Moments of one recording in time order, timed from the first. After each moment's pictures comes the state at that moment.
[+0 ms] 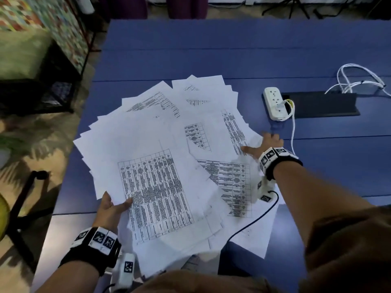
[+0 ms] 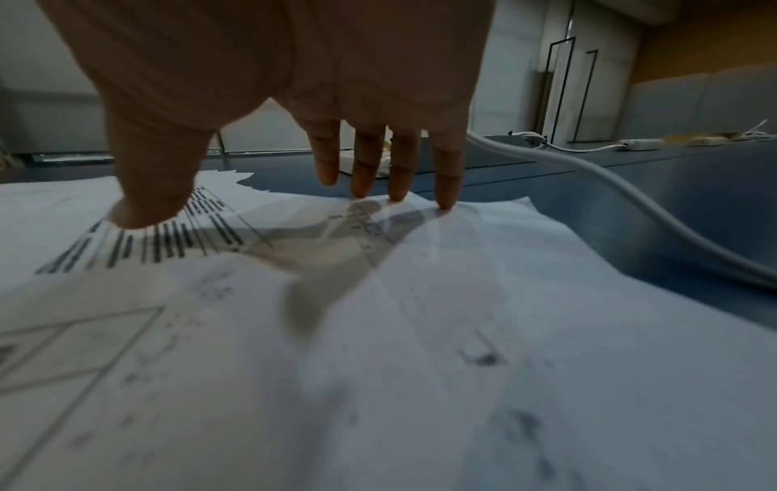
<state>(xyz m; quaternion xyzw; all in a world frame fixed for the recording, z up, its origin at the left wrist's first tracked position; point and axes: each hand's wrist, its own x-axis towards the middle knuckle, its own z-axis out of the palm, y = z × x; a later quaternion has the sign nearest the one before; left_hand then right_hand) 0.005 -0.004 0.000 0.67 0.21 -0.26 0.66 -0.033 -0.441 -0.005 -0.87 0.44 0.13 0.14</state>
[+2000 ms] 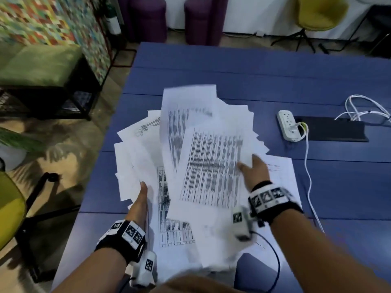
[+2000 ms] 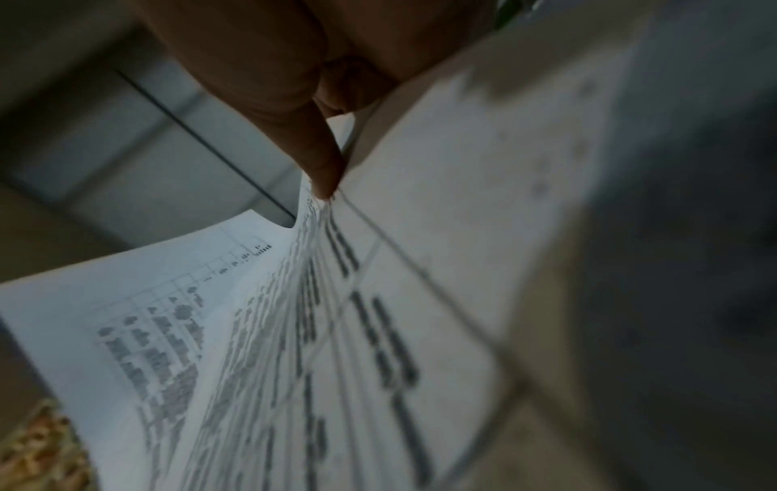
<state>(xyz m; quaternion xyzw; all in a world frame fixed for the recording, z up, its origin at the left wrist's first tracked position) 0.019 -0.001 -0.021 0.57 0.25 -0.38 0.69 -0.039 -0.301 0.059 -0.77 0.40 -0.06 0.49</state>
